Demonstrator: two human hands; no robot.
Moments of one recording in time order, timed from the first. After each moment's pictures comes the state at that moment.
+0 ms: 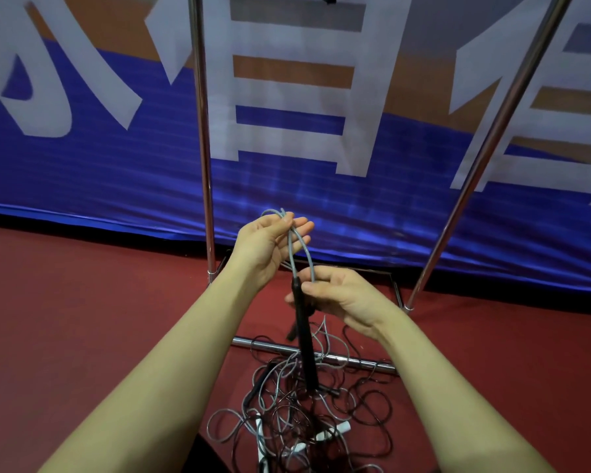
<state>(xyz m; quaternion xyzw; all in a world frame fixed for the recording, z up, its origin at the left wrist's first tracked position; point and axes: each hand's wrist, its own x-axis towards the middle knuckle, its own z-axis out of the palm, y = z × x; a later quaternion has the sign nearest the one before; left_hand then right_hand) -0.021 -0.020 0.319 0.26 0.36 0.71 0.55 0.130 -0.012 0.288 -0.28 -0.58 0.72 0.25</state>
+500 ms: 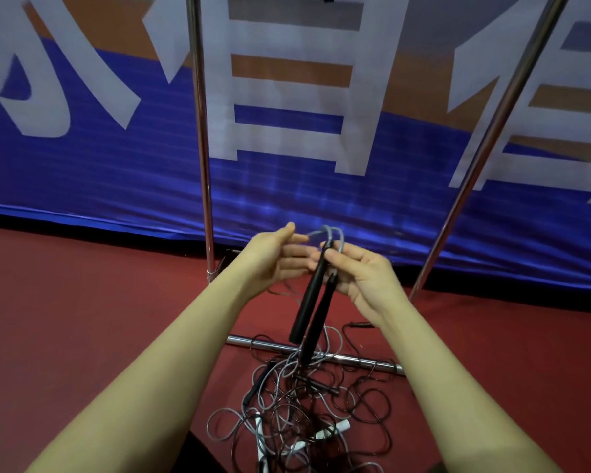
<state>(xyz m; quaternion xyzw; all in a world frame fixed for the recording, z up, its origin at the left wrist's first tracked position) -0.018 -0.023 0.315 0.32 0.50 0.54 0.60 0.135 -0.005 0.301 -0.30 -0.47 0.71 0.43</state>
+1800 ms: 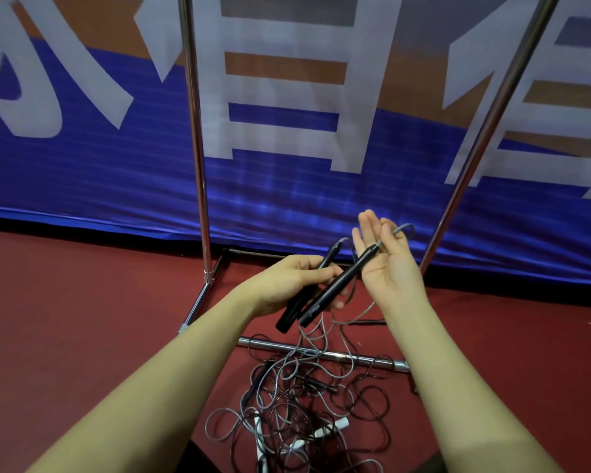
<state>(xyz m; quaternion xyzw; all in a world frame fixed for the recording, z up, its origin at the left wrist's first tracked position) 0.001 -0.034 0.290 0.52 0.41 0.41 0.63 0.148 0.013 0.312 -0.18 -0.19 0.74 0.62</state>
